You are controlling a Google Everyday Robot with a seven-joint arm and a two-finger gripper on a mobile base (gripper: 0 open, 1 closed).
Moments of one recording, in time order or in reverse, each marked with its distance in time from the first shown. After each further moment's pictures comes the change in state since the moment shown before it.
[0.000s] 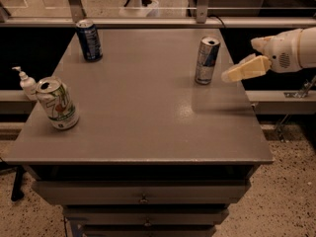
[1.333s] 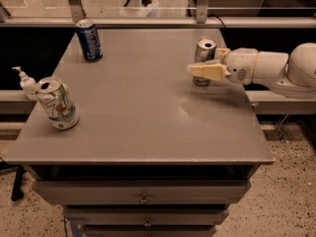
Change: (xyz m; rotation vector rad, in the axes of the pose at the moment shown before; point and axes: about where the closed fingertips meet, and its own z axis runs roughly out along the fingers) arm -0.026 0.034 0.088 -0.196 -0.372 0.013
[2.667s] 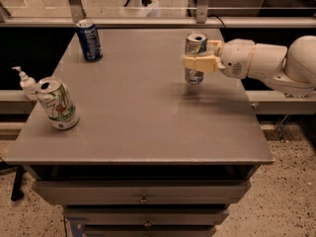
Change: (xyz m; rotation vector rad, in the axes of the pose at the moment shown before) arm -0.041 0.028 0.010 -0.017 -0.063 -0.077
